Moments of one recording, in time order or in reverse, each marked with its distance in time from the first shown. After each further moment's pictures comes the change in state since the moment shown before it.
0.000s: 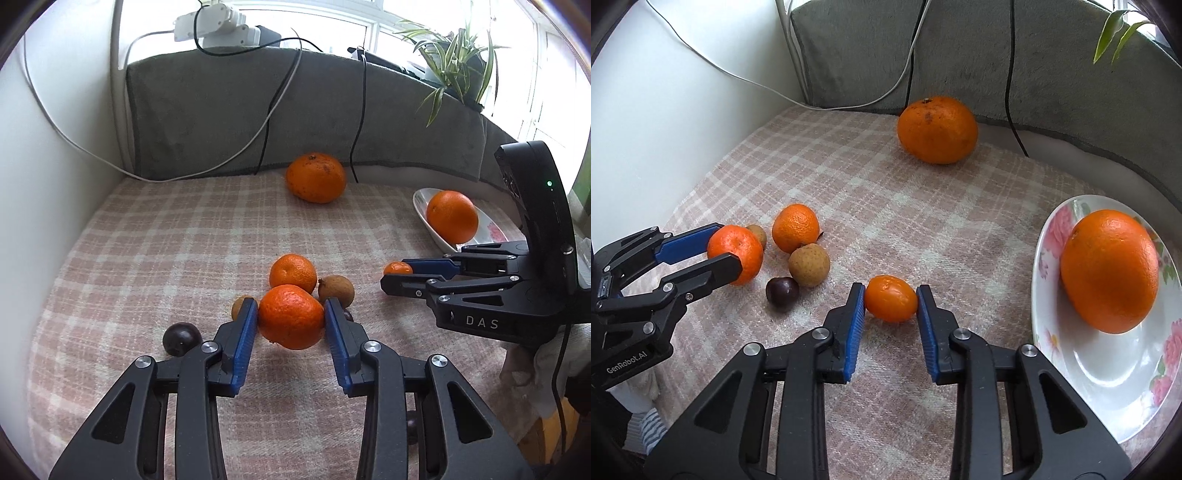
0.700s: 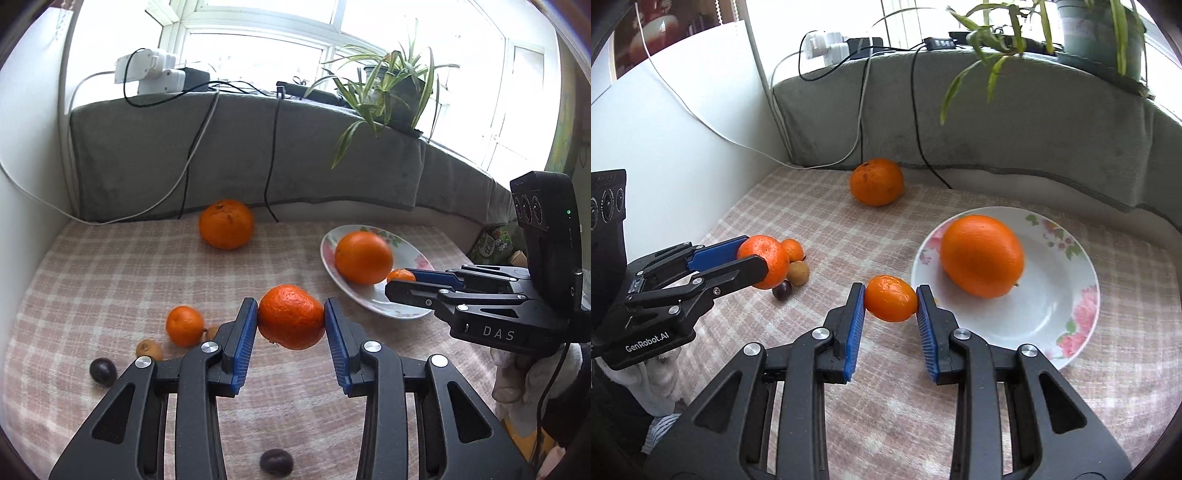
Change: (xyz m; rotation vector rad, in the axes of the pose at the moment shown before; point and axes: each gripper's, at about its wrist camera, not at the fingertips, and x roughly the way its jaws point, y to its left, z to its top) left arm -0.018 -0.071 0.033 0.029 -0.077 -0.174; right arm -0.106 -0.061 -0.033 0.098 -0.173 -0.026
